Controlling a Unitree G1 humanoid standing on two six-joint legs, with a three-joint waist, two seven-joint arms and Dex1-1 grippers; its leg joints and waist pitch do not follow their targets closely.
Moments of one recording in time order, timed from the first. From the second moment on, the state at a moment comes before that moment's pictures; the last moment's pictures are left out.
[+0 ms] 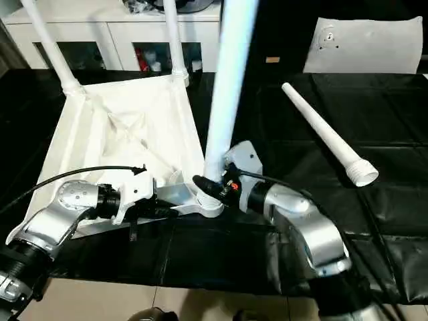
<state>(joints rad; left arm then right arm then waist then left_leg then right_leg) -0.46 0.49 -0.37 0.41 -0.08 0.02 -1.12 -0.32 -0.37 0.22 -0.09 0.30 0.52 0.68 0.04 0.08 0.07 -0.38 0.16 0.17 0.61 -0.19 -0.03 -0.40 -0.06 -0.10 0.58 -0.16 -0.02</state>
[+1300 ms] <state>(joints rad) -0.49 0.47 -0.37 0.45 -0.04 -0.03 -1.15 -0.30 -0.41 0.26 -0.03 0.22 0.32 0.77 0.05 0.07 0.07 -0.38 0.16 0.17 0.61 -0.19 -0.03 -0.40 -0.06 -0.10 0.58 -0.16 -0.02</state>
